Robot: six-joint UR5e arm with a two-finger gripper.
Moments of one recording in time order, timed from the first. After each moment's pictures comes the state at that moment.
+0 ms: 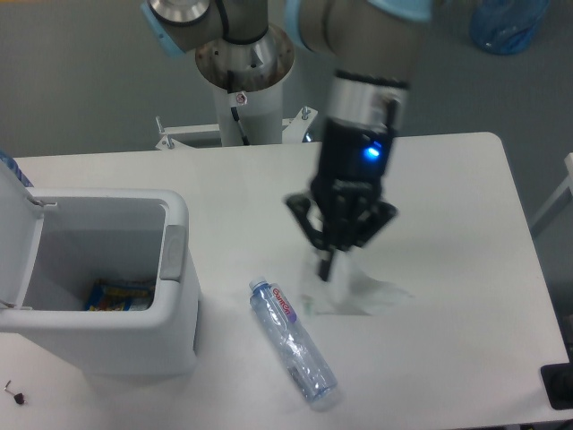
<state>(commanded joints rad) 2.45 -1.67 -1.51 -0.89 1.03 0.08</state>
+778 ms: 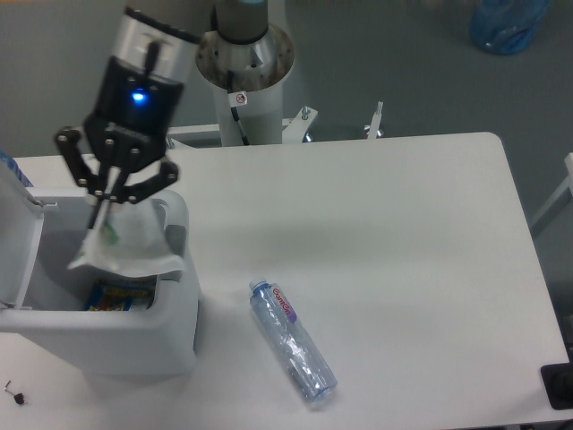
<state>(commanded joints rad) 2.18 -1.66 -1.55 -0.89 1.01 0.06</state>
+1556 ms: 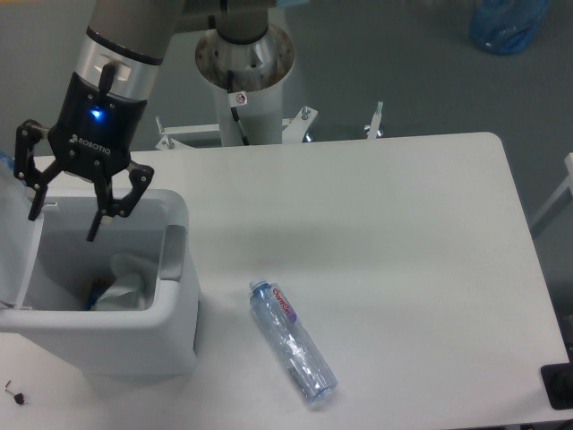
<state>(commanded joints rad) 2.22 -1.66 -1.55 -0.88 1.02 0.07</state>
